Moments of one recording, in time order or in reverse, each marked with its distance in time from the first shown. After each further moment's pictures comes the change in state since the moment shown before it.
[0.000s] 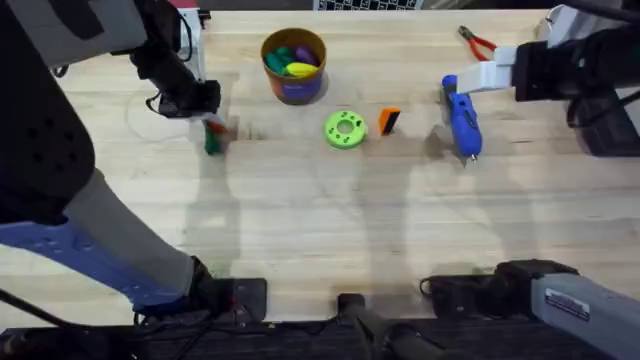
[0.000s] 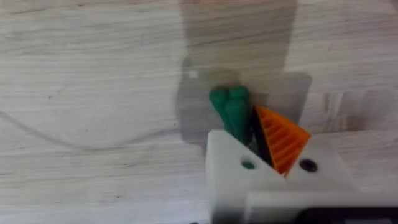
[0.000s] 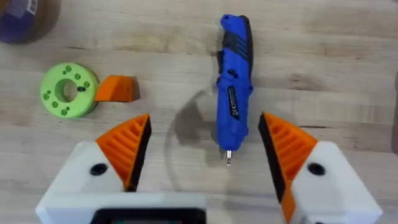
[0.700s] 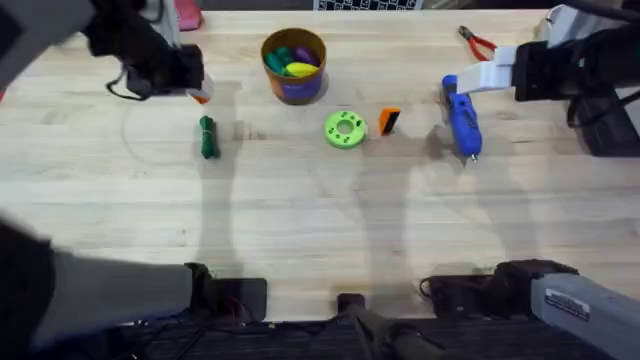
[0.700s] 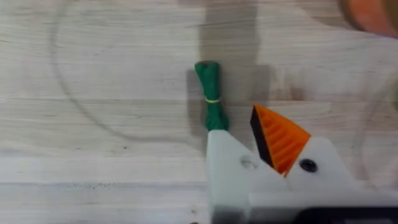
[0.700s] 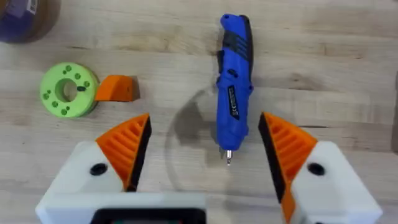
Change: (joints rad) left arm -0.034 -0.304 0.018 -0.101 -0.027 -0.098; right arm 0.000 0.000 0.000 0.000 0.000 0.000
